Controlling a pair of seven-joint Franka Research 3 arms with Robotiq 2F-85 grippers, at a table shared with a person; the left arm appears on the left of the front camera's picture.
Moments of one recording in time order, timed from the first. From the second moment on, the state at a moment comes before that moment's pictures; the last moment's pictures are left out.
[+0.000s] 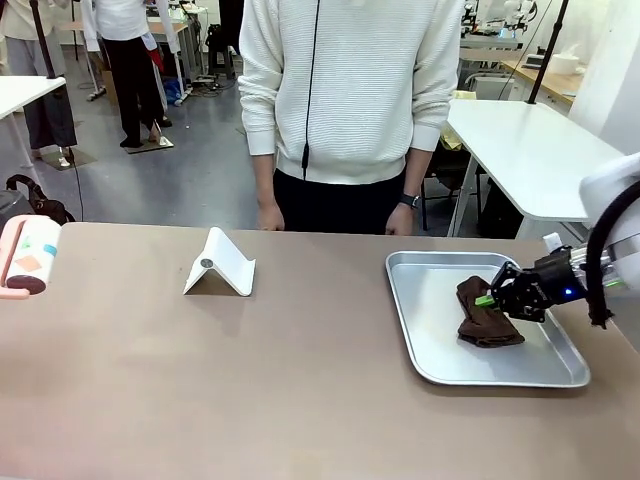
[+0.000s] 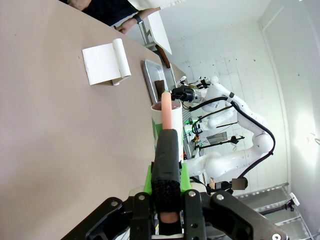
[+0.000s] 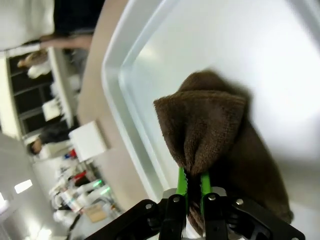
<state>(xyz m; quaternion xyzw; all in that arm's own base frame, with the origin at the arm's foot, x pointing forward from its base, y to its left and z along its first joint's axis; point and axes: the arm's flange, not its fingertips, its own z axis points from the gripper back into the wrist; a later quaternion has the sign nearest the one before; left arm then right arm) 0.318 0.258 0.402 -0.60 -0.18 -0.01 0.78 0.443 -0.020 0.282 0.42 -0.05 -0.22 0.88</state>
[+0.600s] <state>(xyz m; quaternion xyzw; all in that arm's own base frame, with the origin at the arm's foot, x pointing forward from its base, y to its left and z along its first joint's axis) 0.318 0.258 0.402 -0.60 -0.18 -0.01 0.78 0.414 -0.032 0.326 0.65 0.05 -0.13 0.75</state>
